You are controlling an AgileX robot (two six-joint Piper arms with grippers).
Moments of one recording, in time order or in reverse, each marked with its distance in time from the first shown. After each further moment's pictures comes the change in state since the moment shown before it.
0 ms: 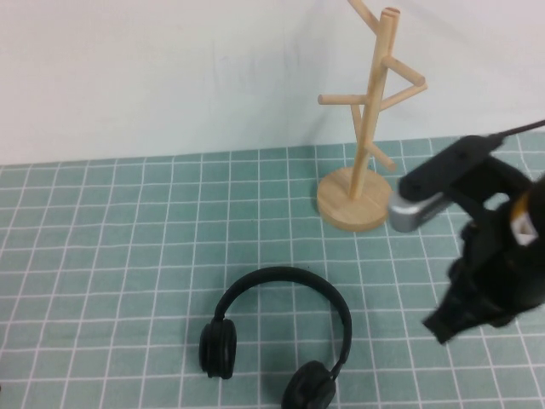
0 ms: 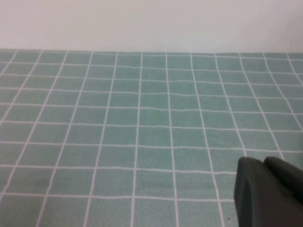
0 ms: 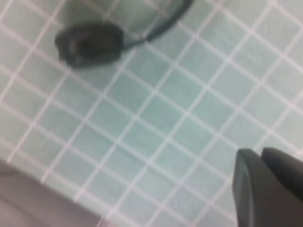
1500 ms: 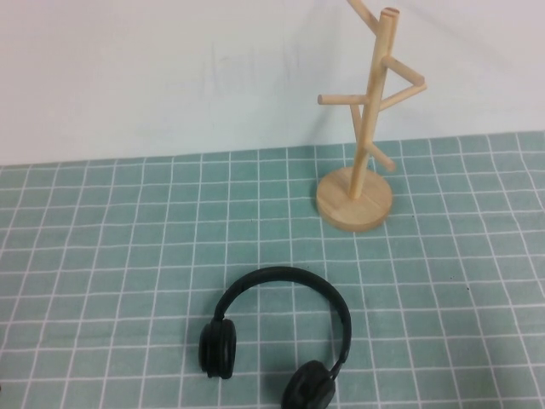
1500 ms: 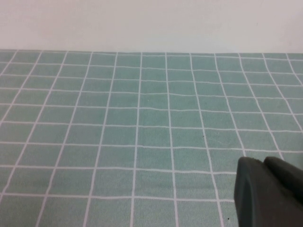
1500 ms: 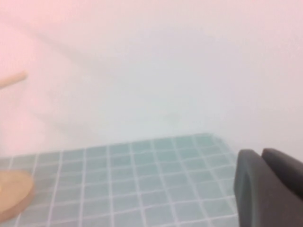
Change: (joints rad) right arm -0.848 -1.324 1.176 0.002 -1.110 0.003; left arm 0.000 0.000 0.000 0.000 0.000 0.000
